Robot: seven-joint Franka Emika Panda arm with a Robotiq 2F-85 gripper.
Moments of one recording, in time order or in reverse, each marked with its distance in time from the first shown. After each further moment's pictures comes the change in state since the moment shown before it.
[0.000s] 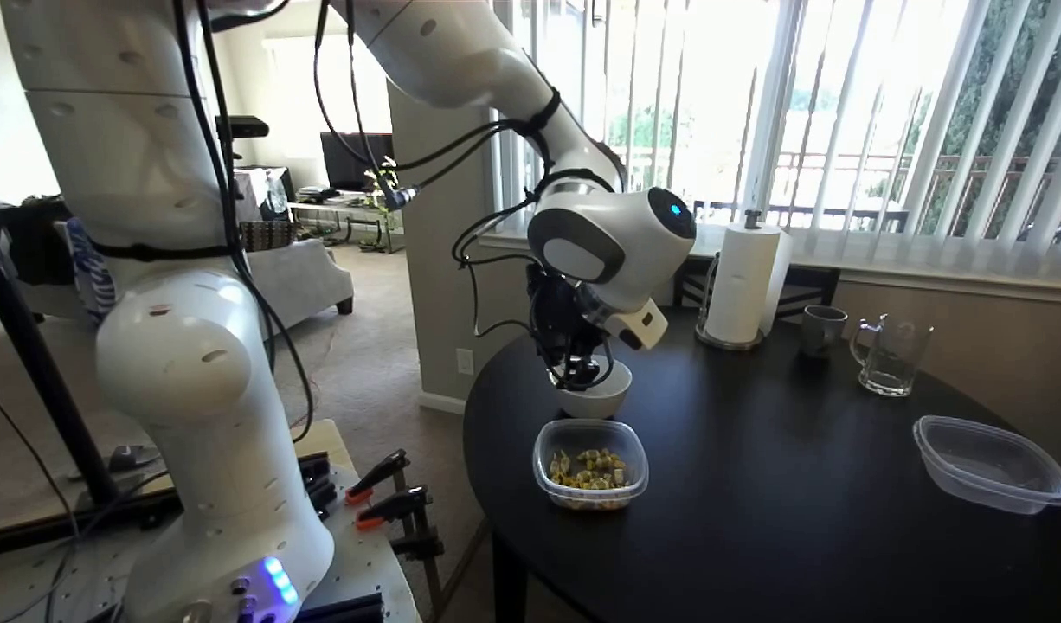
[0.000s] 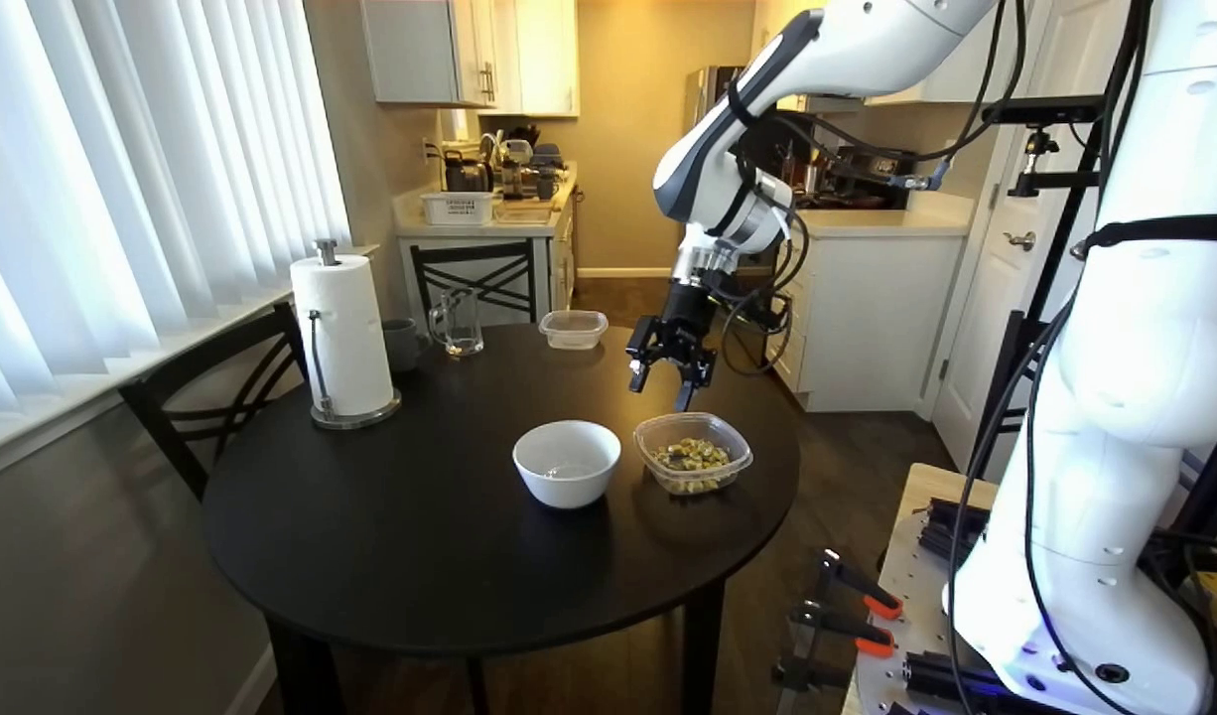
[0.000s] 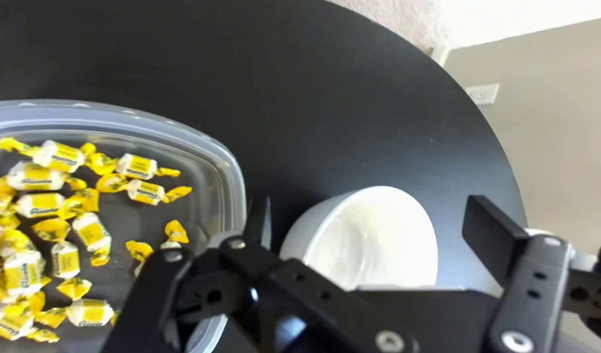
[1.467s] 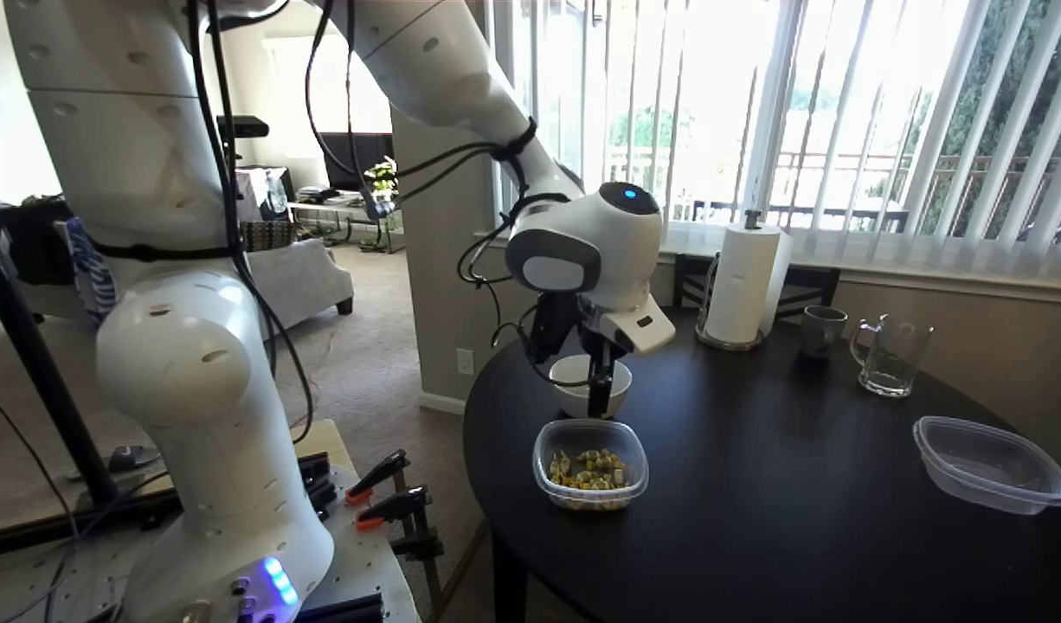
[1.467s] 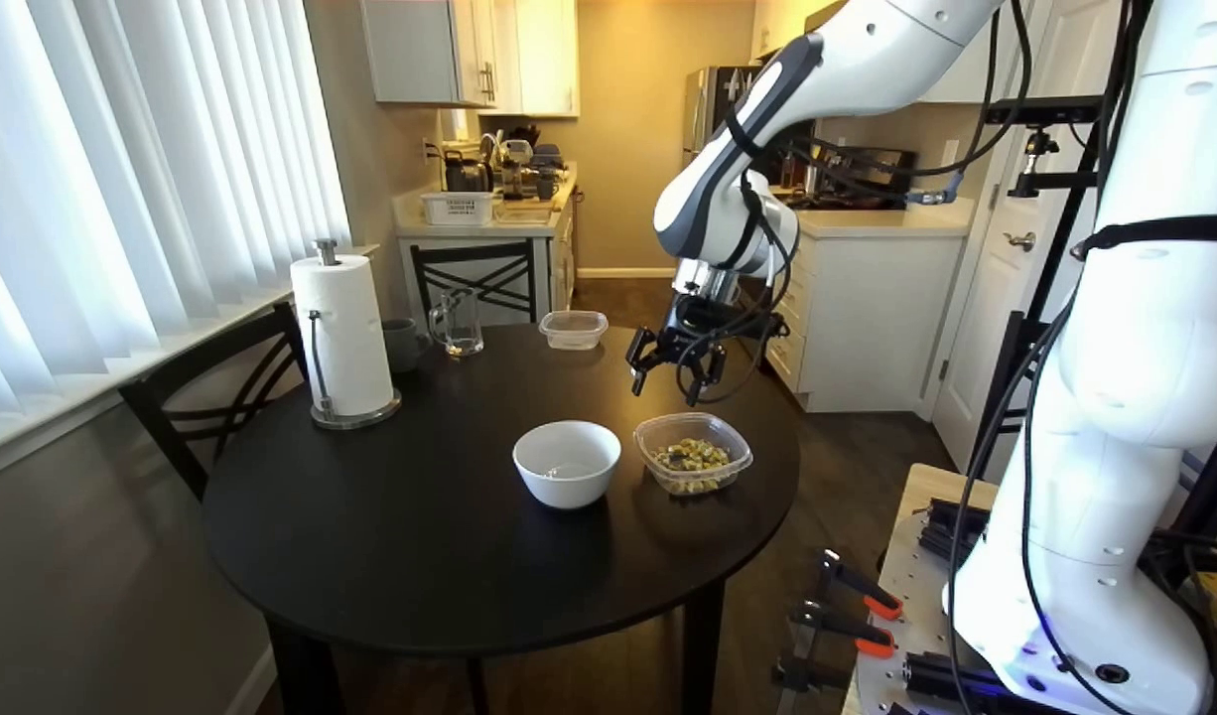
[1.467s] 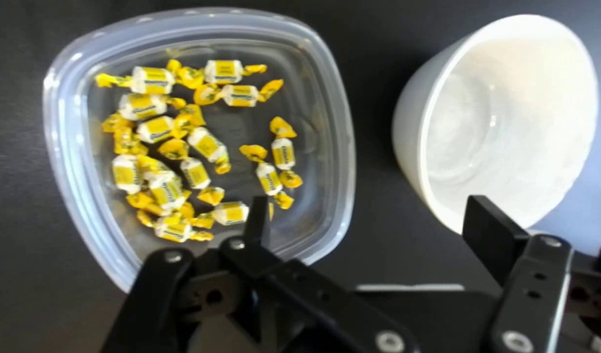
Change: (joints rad) arm 0.000 0.007 0.055 -0.091 -0.143 0.452 0.432
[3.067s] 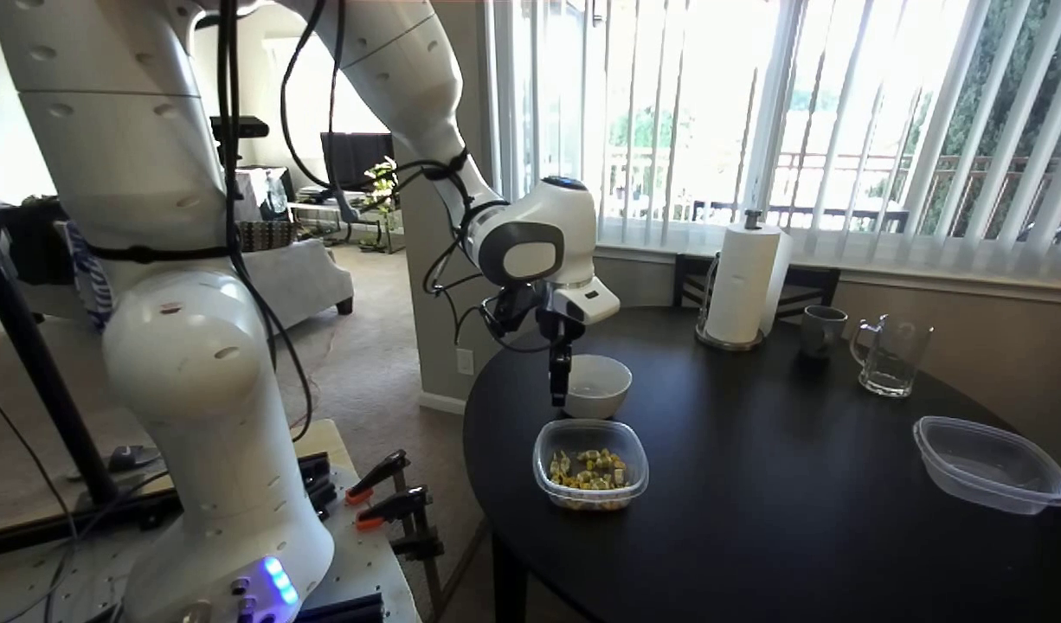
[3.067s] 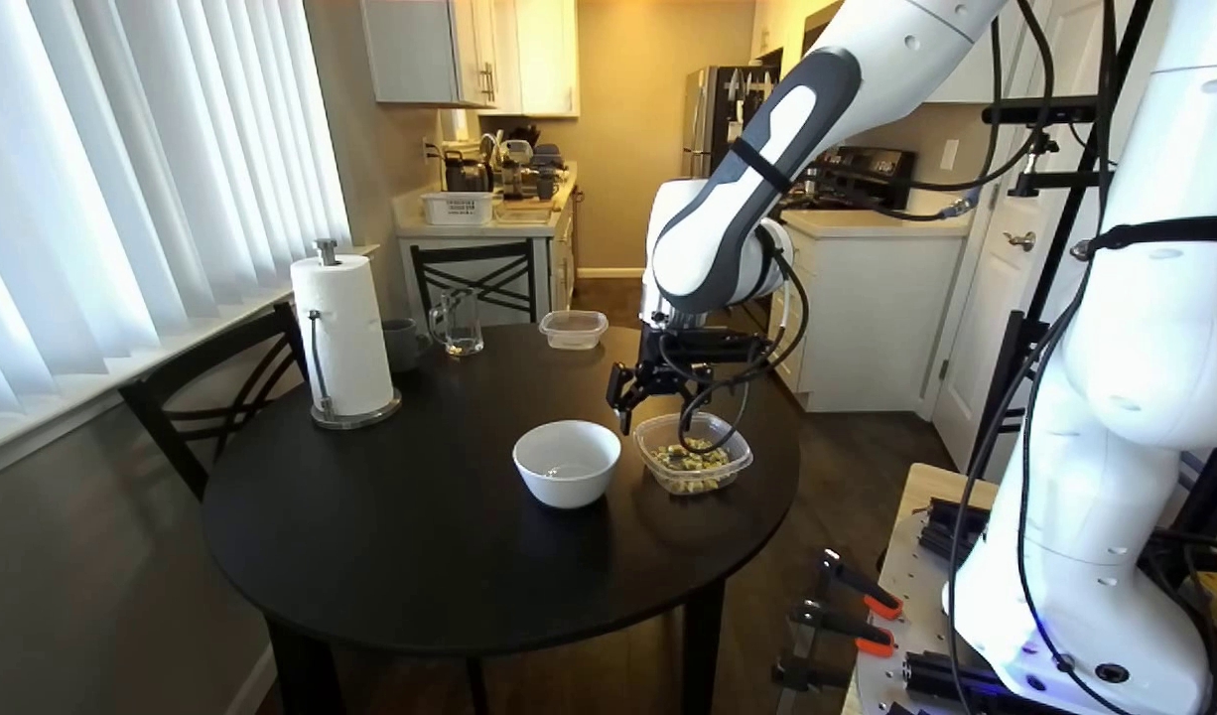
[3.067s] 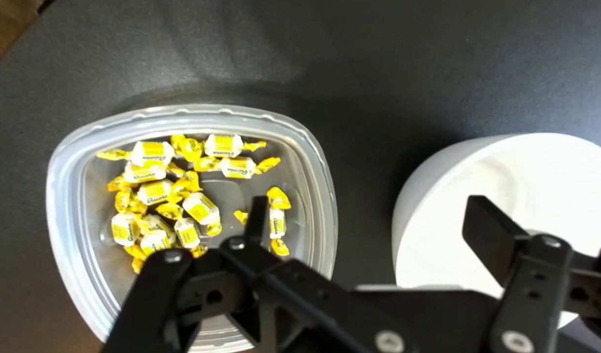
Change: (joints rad) arm 0.064 -0.021 0.127 -0.069 -0.412 0.070 0.460
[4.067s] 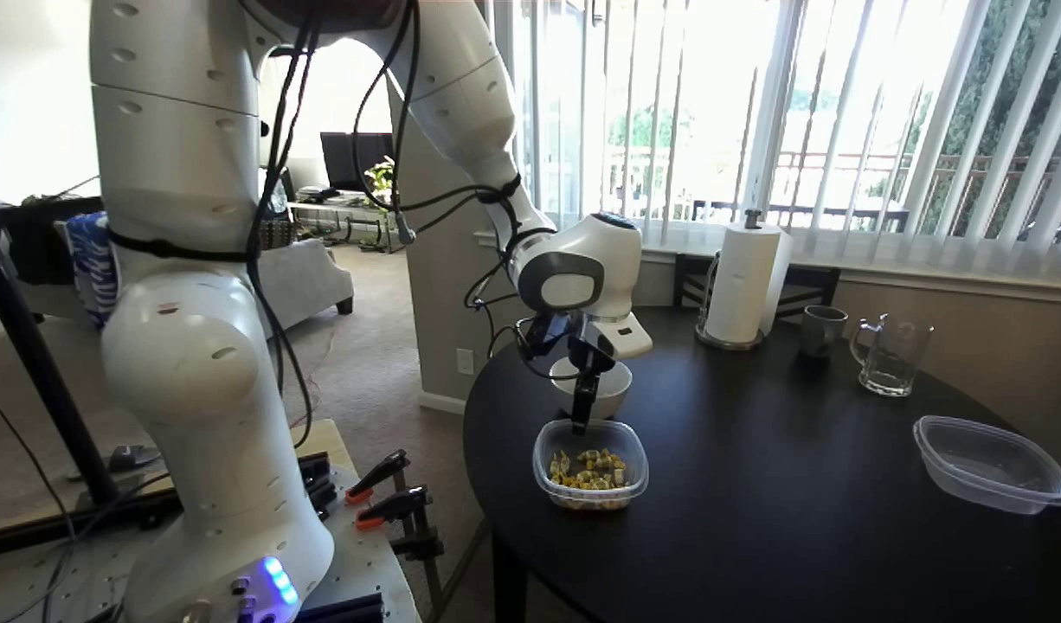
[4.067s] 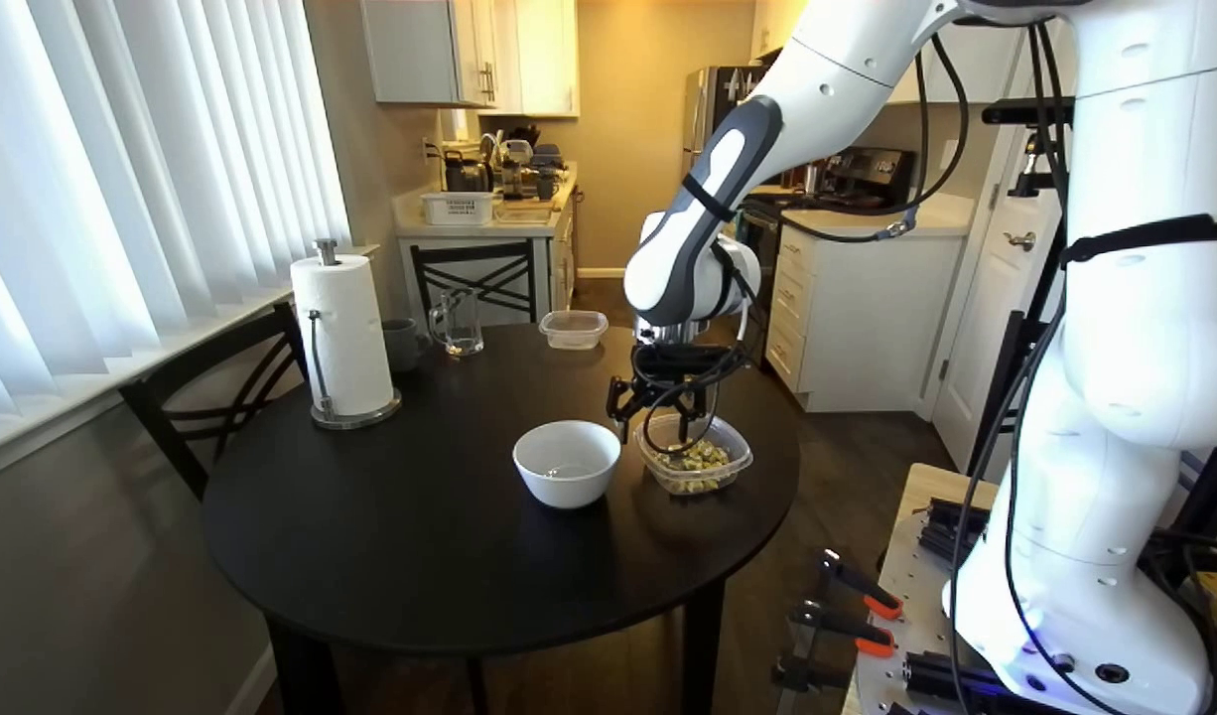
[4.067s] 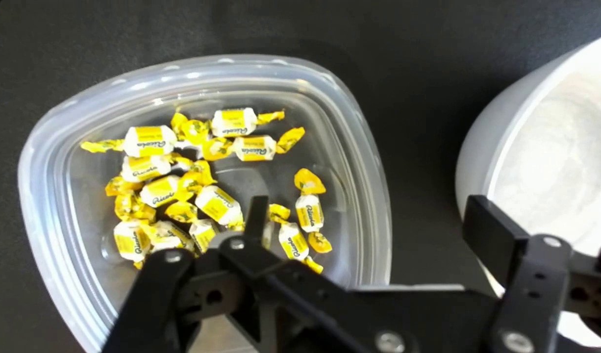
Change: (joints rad) arm -0.015 0.201 -0.066 0.145 0.078 -0.035 0.005
